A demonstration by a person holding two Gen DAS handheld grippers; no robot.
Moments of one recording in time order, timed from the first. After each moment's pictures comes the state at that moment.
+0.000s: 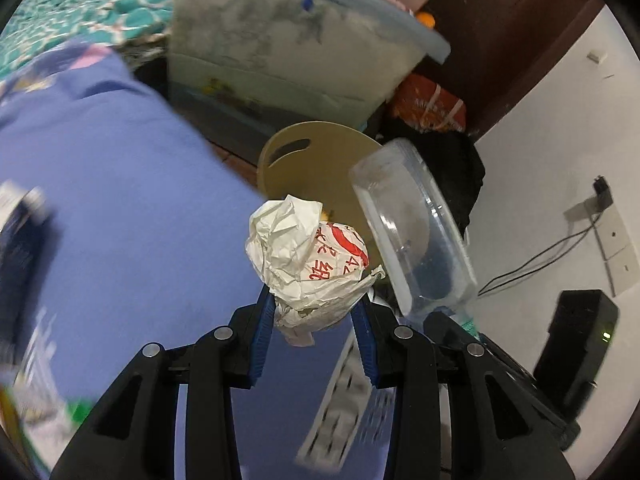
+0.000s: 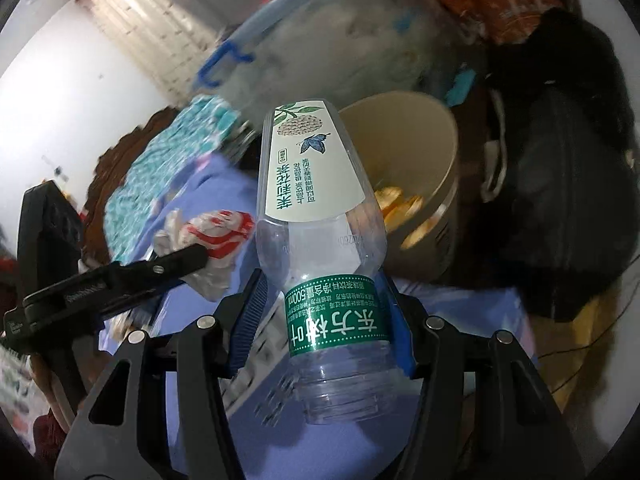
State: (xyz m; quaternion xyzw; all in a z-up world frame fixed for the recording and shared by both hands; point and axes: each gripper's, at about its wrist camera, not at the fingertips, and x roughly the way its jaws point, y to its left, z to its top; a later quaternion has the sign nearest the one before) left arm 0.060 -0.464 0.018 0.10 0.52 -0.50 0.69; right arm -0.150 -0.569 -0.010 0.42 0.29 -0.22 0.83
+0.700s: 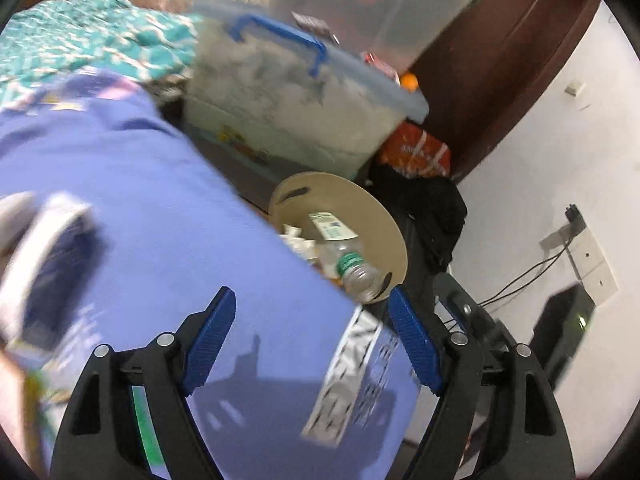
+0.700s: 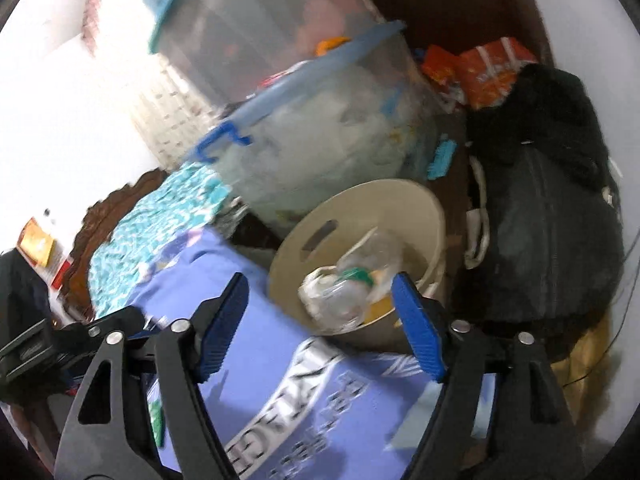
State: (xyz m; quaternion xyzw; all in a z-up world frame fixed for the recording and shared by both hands) left arm 0.066 -0.380 0.067 0.02 0.46 -0.51 0.73; right arm -0.161 -0.554 0.024 0.37 0.18 -0.28 0.86
